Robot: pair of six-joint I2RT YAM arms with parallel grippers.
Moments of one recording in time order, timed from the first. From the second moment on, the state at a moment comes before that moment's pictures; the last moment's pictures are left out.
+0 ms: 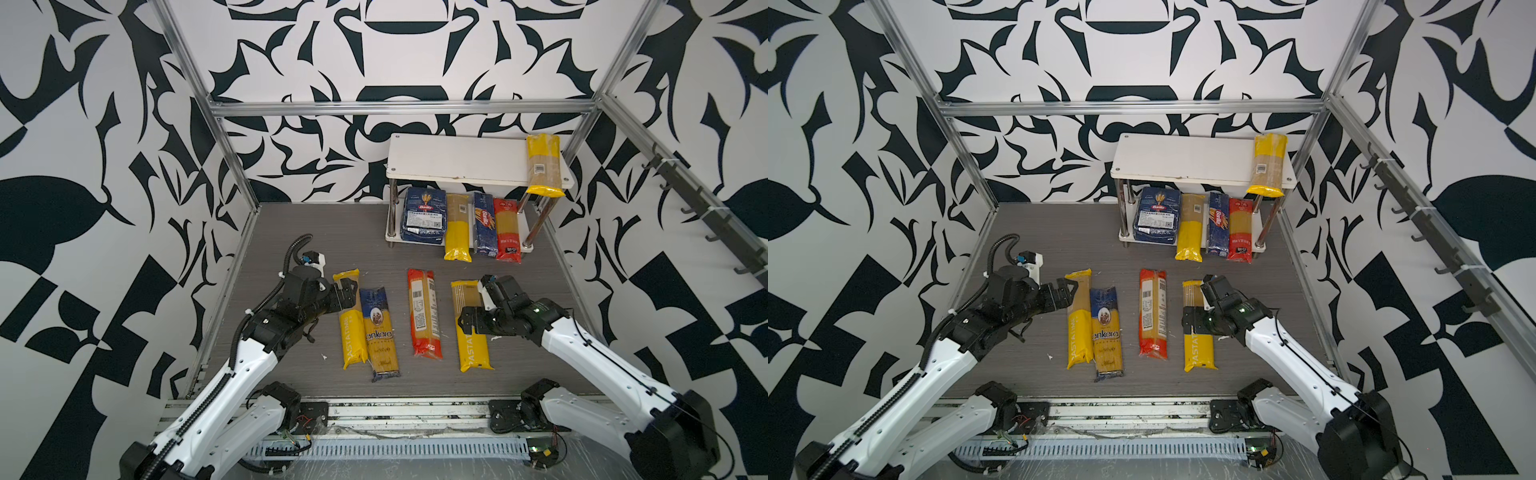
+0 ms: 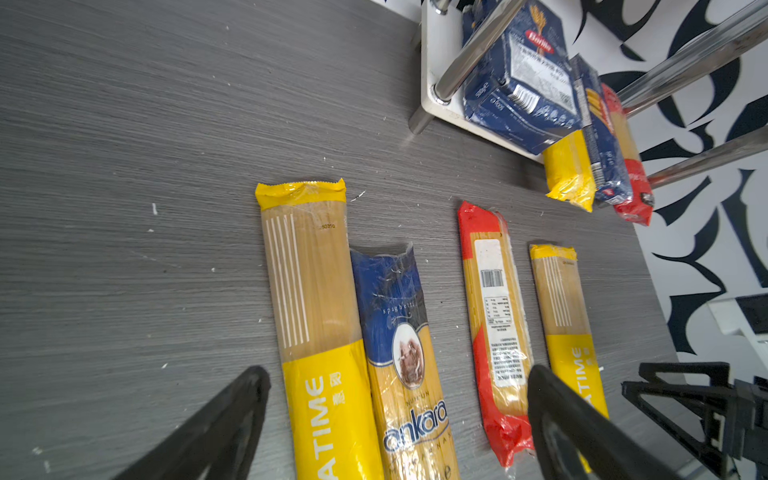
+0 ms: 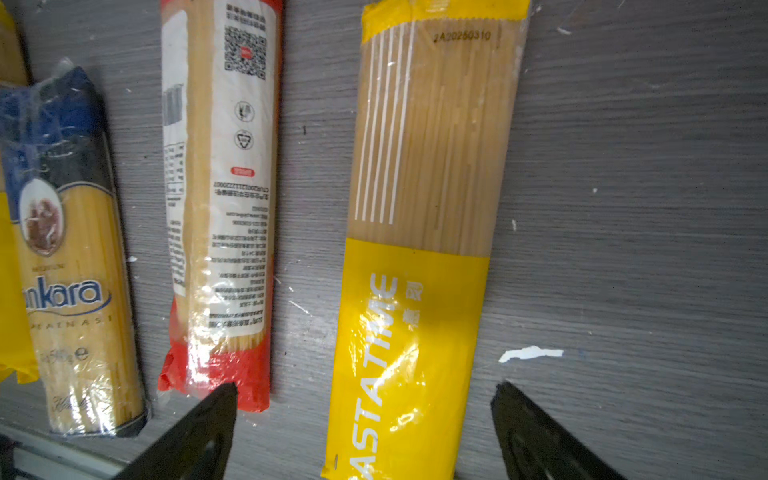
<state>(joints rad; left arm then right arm) -0.48 0.89 0.75 -0.51 0.02 -0.58 0.46 1.05 0.69 -0.76 -0.08 0.48</state>
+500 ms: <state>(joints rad) -0.48 1.03 0.66 -0.38 -0.03 -0.61 0.46 1.20 0.68 -0.69 -0.02 0.49</state>
